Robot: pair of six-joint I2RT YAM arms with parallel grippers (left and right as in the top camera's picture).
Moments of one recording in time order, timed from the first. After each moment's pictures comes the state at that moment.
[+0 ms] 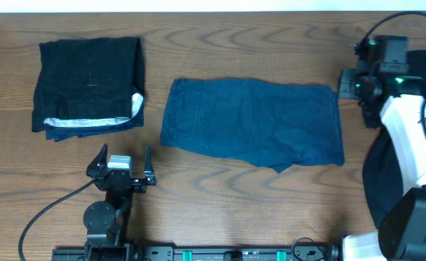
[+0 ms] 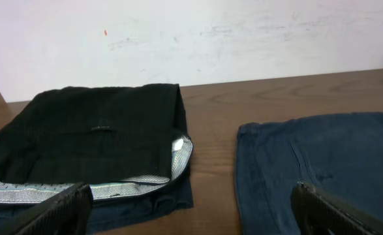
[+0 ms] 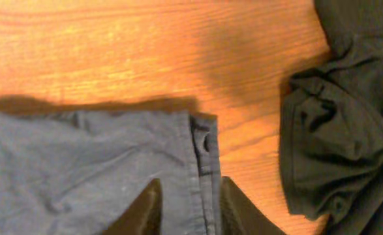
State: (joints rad) left arm -0.02 0.01 0.02 -0.11 0.05 0.07; right arm -0.12 1.64 1.30 -0.64 -0.07 0.03
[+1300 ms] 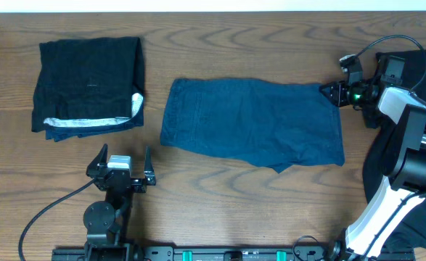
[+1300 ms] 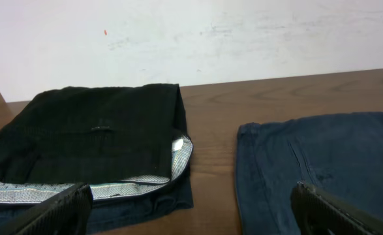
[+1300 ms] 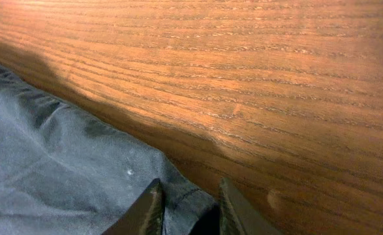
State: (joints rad) left arm -0.02 0.01 0.02 -0.11 0.05 0.07; right arm -0.29 2.14 1.30 -0.25 -0.70 -0.33
